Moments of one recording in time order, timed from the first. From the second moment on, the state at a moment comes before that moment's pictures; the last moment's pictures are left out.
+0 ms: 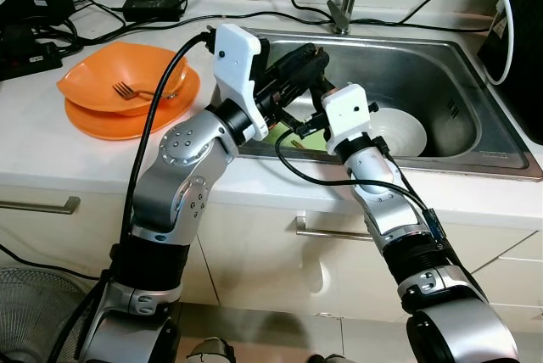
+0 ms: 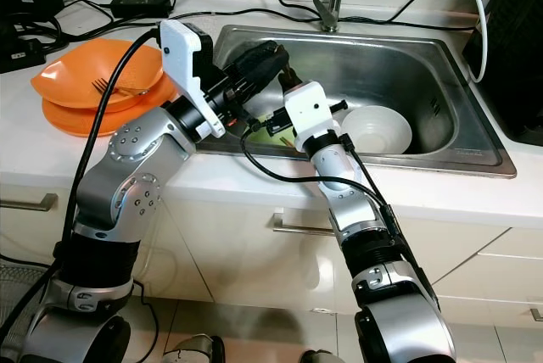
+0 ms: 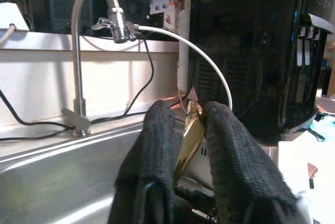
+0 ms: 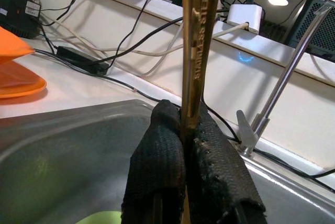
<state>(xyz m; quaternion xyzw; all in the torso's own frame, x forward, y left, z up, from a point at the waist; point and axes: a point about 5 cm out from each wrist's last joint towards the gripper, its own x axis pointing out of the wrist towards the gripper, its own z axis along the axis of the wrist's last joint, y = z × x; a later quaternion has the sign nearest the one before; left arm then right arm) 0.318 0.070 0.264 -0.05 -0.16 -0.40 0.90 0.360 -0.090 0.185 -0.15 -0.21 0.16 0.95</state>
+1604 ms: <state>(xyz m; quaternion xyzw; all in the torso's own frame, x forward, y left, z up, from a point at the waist) 0.314 0.090 0.186 0.07 0.05 -0.36 0.93 0.408 -0.159 0.181 -0.06 0.00 0.01 1.00</state>
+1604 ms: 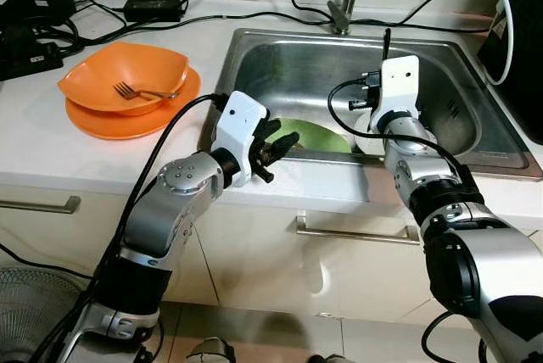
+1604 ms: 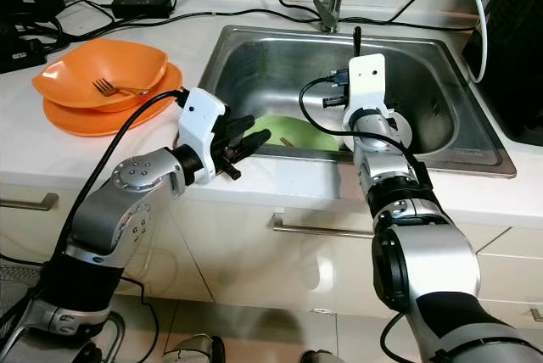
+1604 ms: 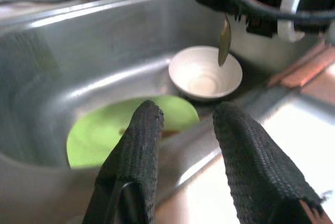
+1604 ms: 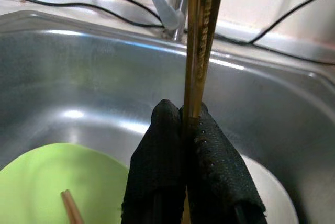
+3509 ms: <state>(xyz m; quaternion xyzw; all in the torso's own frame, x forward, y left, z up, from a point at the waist) 0.300 0.085 0.176 0.07 0.08 -0.35 0.93 0.401 -0.141 0.157 -0.08 0.02 0.04 1.00</state>
